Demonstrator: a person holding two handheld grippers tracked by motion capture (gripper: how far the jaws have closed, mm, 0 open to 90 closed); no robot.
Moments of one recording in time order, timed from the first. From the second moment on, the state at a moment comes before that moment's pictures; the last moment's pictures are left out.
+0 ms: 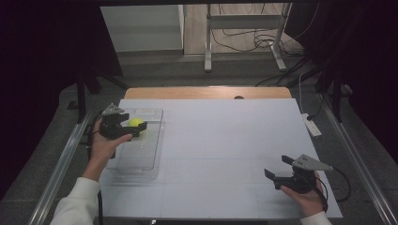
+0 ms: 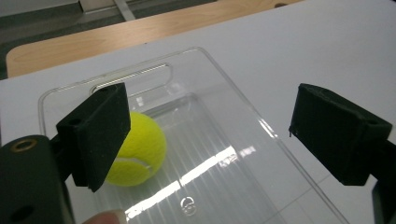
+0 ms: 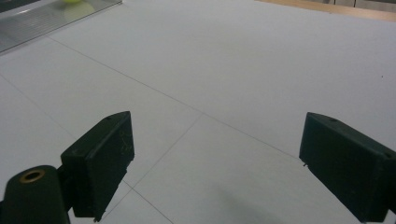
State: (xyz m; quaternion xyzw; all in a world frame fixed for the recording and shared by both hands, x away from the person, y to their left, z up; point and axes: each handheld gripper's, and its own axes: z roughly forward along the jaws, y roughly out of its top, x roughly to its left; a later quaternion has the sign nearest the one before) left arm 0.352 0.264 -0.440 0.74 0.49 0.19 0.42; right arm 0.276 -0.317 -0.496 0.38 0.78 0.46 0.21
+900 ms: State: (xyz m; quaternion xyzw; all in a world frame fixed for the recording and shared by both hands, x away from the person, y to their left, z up) left arm 0.266 0.228 -0.459 0.76 0.42 0.18 0.47; right arm 0.277 -0.320 -0.495 0.38 0.77 0.46 0.21
